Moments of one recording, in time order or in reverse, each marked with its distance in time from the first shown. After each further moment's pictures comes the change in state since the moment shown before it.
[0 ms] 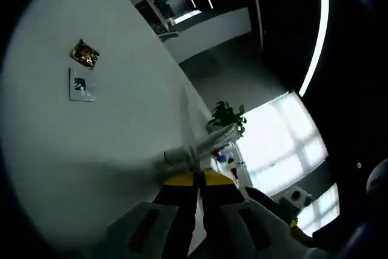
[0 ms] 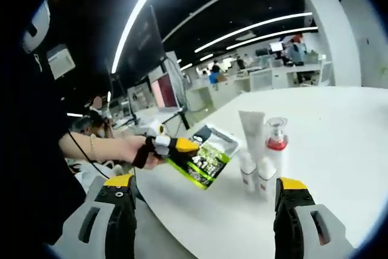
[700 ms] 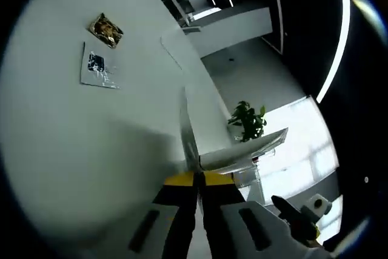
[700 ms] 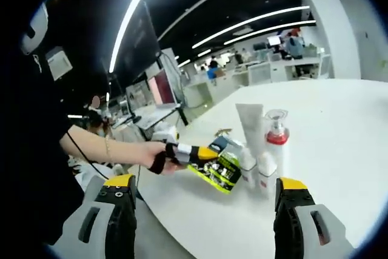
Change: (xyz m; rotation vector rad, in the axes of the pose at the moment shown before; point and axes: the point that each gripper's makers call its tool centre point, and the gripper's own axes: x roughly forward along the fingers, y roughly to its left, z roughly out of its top) left arm 0.036 0.047 -0.015 -0.056 0.035 0.114; right arm 0.011 -0.005 -0.007 0.028 0.033 0.000
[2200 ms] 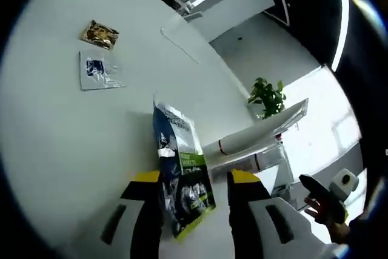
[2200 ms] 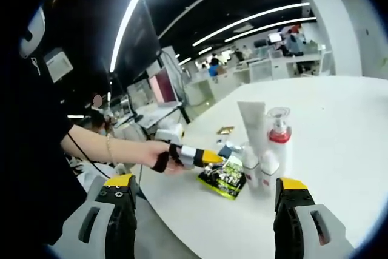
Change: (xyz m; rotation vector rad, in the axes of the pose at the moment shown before) left arm 0.005 0.024 -0.004 0.191 0.109 0.171; right arm -0.001 0.005 0.001 0.008 0.013 0.015
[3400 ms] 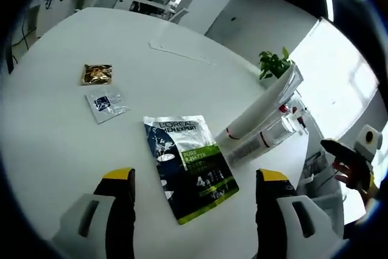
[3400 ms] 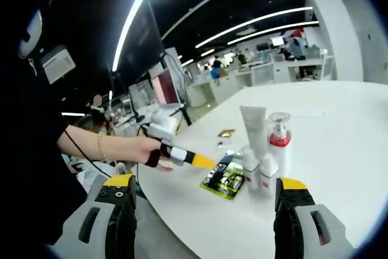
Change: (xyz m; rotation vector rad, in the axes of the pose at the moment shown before) left arm -0.035 0.007 0.000 0.292 0.026 0.181; right arm -0.007 0.001 0.002 -0.024 -0.014 0.005
